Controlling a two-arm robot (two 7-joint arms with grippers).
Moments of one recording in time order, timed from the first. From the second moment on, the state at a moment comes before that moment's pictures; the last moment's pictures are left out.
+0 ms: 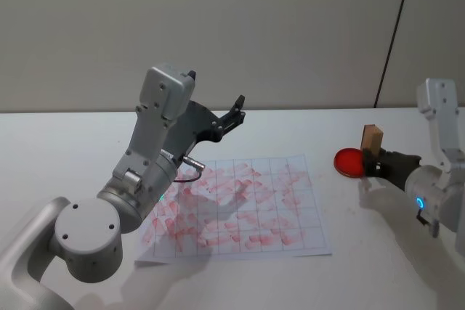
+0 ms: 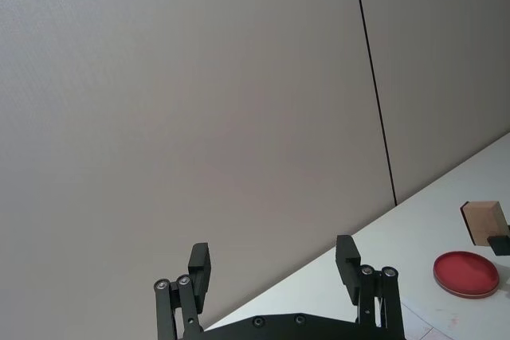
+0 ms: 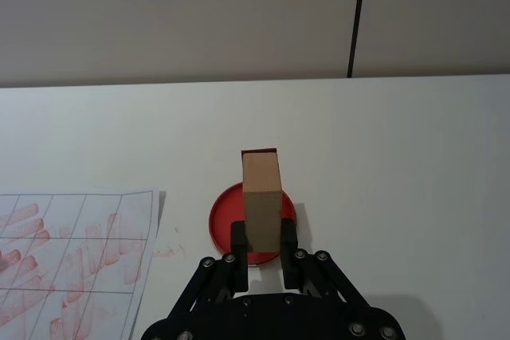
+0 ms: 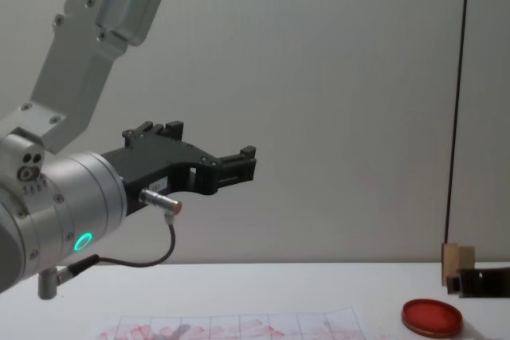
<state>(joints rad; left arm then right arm) -0.24 0.38 0.45 -1.63 -0.20 0.01 -0.01 0.24 0.16 -0.19 -1.46 0.32 0.57 -0.01</state>
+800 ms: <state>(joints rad) -0.24 0.38 0.45 -1.63 -0.20 0.01 -0.01 0.27 0.15 -0.19 -1.38 0.32 0.58 0.05</state>
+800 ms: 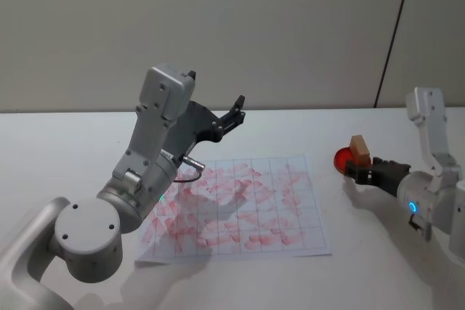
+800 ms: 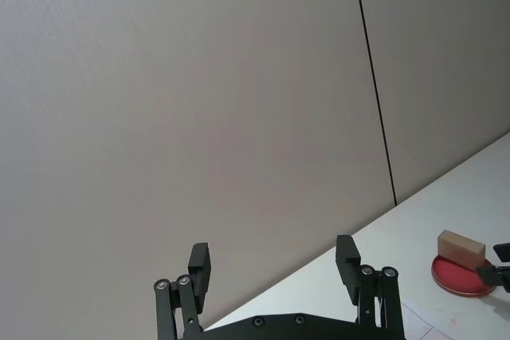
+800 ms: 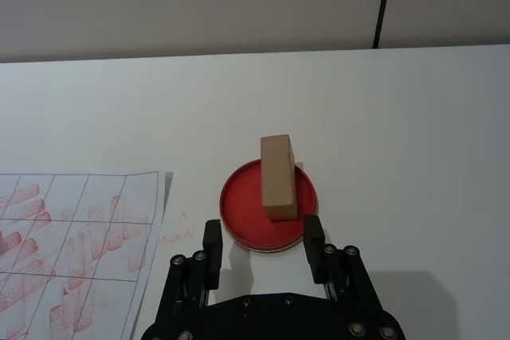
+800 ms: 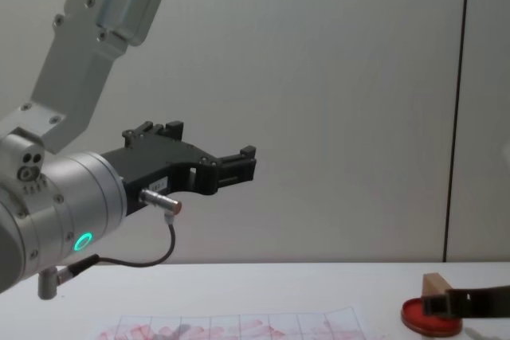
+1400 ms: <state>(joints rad) -0.24 0.38 0.45 -1.63 -0.20 0.01 -0.01 0.26 0.15 -0.19 -1.43 0.33 0.53 0.08</state>
